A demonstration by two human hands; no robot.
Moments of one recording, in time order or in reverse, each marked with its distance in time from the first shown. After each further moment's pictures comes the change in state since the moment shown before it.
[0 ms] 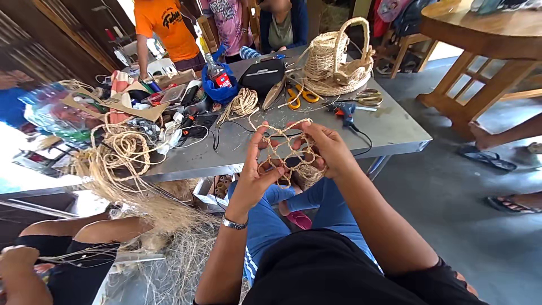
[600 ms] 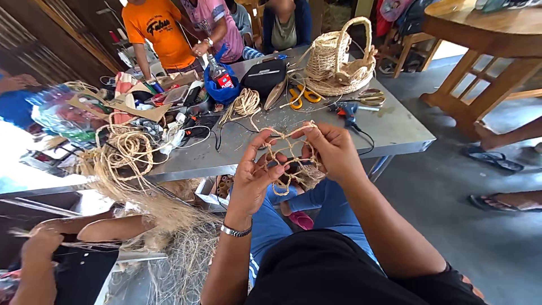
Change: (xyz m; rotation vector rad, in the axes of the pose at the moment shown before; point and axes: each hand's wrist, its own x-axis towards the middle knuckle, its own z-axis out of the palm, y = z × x) left_hand -0.013 0.018 0.011 -0.274 0.056 0.081; right_hand -0.020 -0.012 0.012 -0.311 0.021 -0.297
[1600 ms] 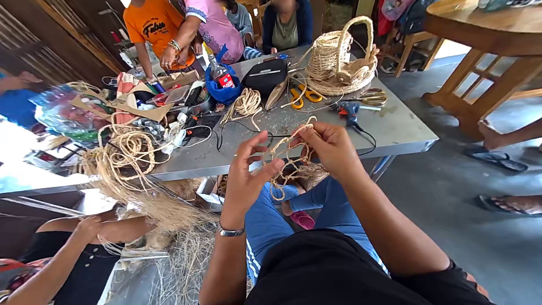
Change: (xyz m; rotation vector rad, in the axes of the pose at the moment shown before) left_hand 0.003 0.013 -0.015 0.667 0.105 0.078; right_hand 0.012 0.005 0.003 -0.062 0.012 0.031
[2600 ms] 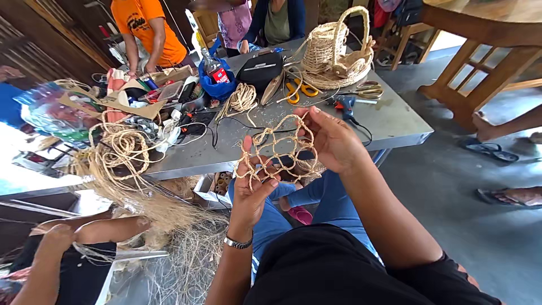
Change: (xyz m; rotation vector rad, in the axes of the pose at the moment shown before) left_hand -0.039 -0.029 0.027 -0.751 -0.018 0.001; right_hand 0.006 -0.003 -0.009 0.566 -0.018 0.212
